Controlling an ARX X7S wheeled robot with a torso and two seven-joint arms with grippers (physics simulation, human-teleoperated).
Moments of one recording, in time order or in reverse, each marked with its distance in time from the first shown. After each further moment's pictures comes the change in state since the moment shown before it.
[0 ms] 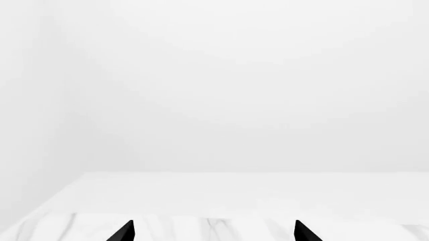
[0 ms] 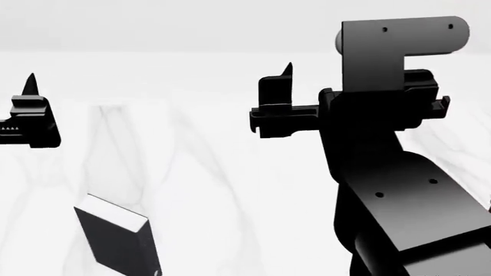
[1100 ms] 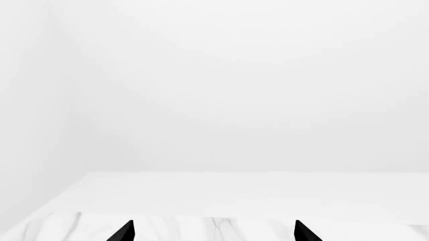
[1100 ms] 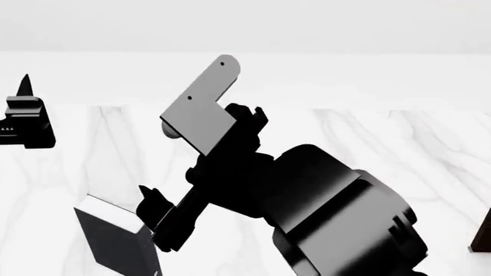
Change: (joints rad) left arm 0.003 -0.021 -0.003 -0.007 -0.018 0.006 -0.014; right arm 0.143 0.126 -0.618 0.312 0.056 -0.286 -0.669
